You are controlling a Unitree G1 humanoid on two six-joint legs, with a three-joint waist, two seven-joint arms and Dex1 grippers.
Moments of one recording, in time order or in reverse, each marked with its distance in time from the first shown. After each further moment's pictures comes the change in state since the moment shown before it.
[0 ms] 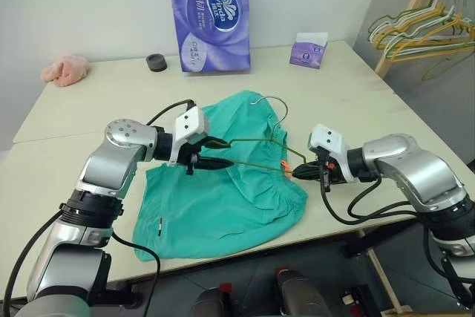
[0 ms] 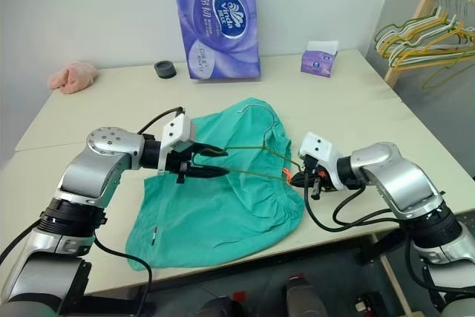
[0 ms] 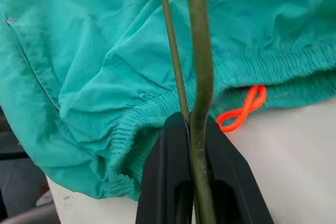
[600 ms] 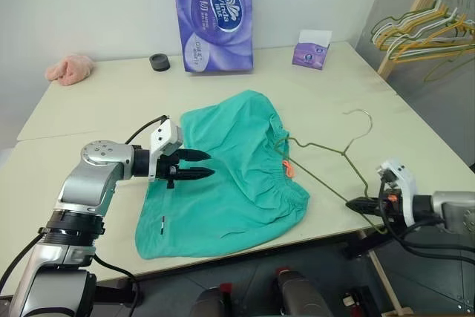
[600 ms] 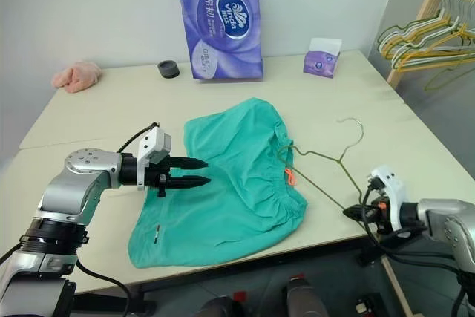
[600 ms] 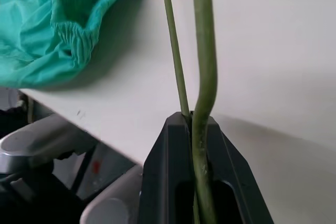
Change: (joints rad) left arm 0.173 0.076 0.057 -0.056 -0.069 -0.017 -0.098; right arm 0.492 -0.059 -0.529 -0.121 0.268 0.398 -0.152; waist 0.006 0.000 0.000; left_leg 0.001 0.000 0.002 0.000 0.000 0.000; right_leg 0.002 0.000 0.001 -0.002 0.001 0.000
